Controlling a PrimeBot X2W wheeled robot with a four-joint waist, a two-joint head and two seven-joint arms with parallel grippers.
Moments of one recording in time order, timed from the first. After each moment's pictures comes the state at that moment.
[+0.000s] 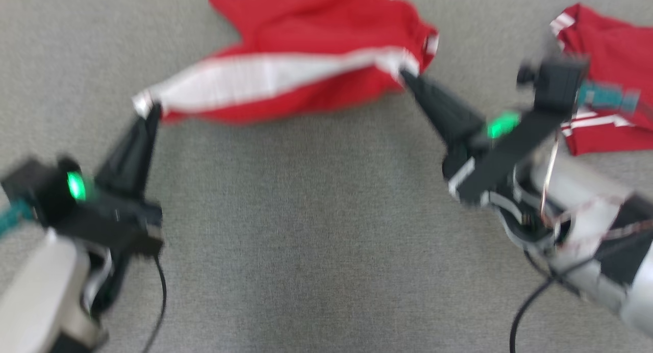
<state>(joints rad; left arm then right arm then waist) -0.65 0.45 -0.41 0.13 -0.58 -0.10 -0.26 -1.05 -0.64 1.25 0.13 1.42 0.13 -0.25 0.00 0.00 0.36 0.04</state>
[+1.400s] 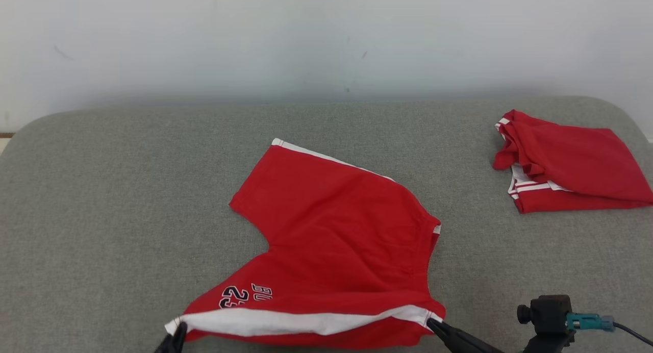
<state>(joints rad) 0.12 0.28 -0.18 -0.03 -0.34 -0.12 -0.26 -0.34 -0.82 1.25 -0.08 1.36 0.13 -0.20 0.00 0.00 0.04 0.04</state>
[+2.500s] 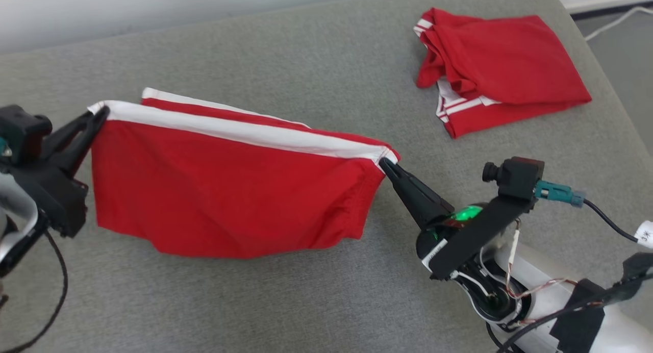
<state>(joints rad) -0.94 0.73 -0.78 0.35 -0.59 -0.13 -0.08 -0.70 -0.51 1.09 0.10 1.35 0.13 -0.24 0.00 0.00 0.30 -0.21</state>
